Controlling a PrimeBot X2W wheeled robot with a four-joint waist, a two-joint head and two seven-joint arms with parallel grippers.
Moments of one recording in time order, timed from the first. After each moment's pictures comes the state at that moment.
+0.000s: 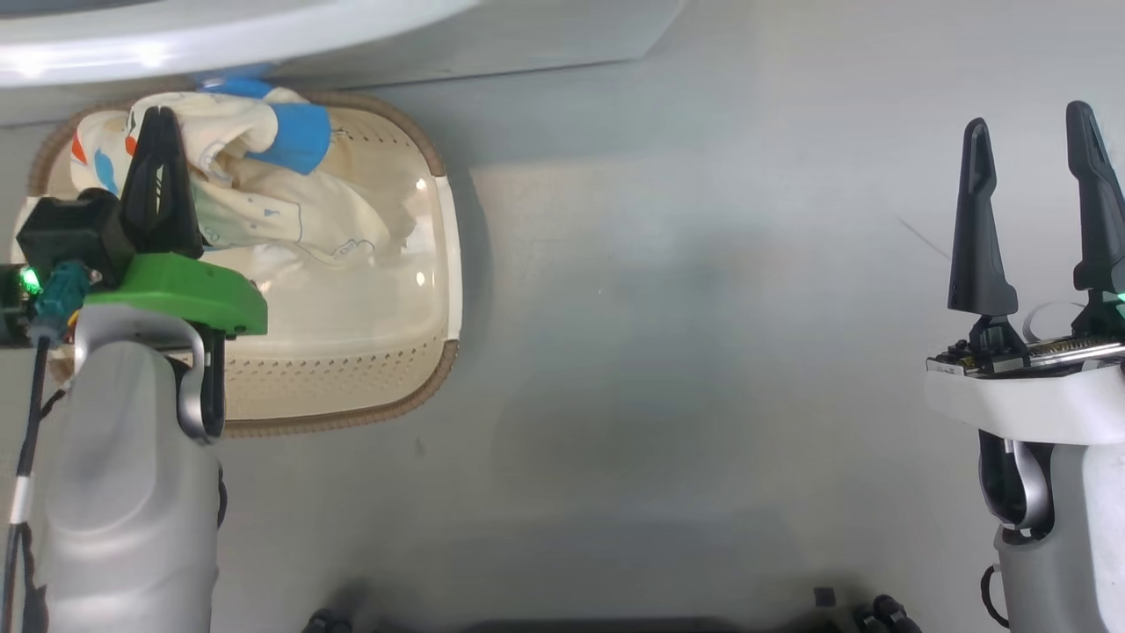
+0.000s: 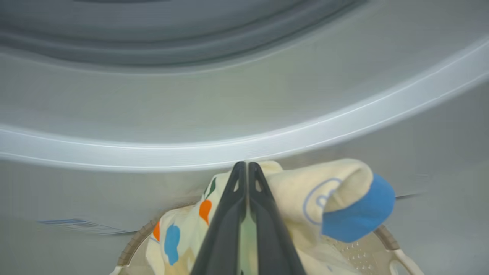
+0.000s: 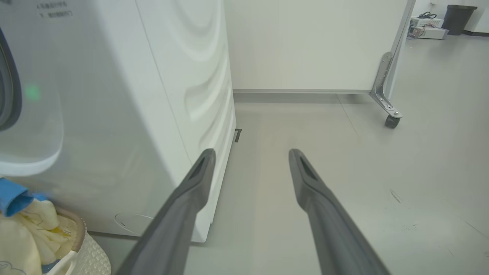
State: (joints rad) left arm -0.64 0.05 0.02 0.52 -0.16 -0.02 -0.26; right arm -0.22 -0.09 0.04 -0.22 0.18 0.05 -0.25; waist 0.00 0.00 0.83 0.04
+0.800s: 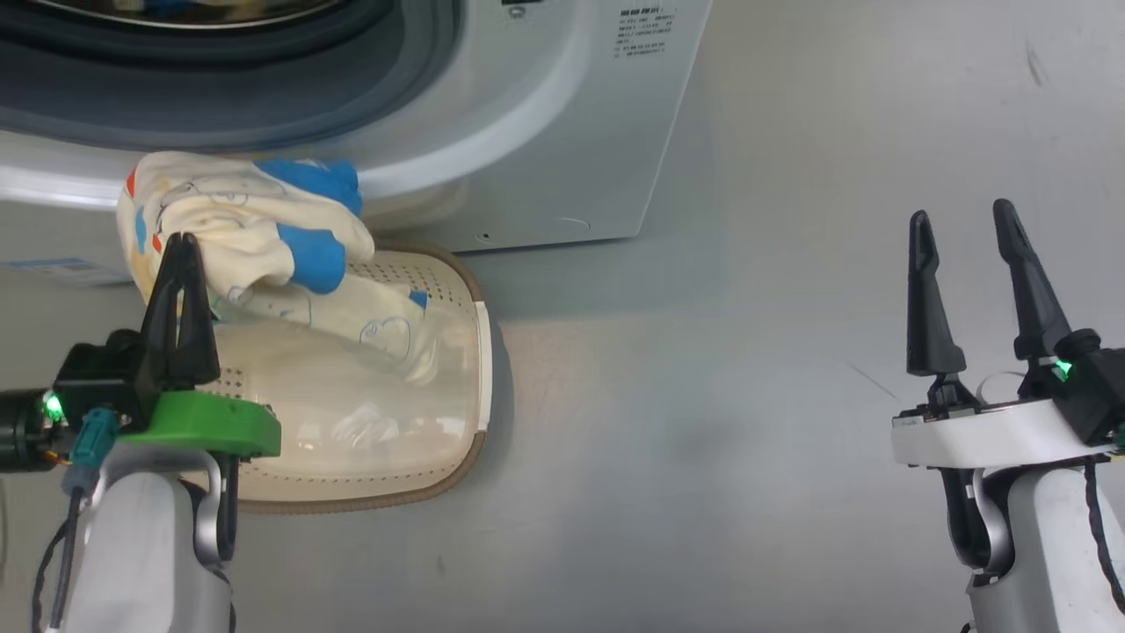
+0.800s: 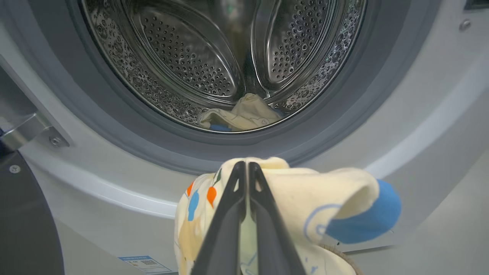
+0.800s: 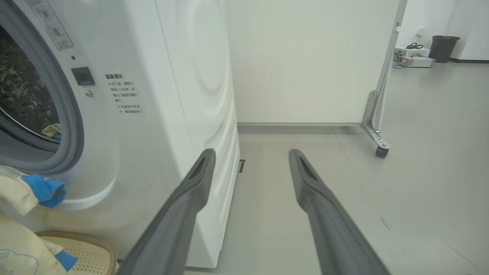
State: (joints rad) left arm -0.35 0.04 0.03 0.27 -0.14 -0.01 -0.26; right arm -0.16 -0.07 0.03 -0.06 0.20 0.08 -0.25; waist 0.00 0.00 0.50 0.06
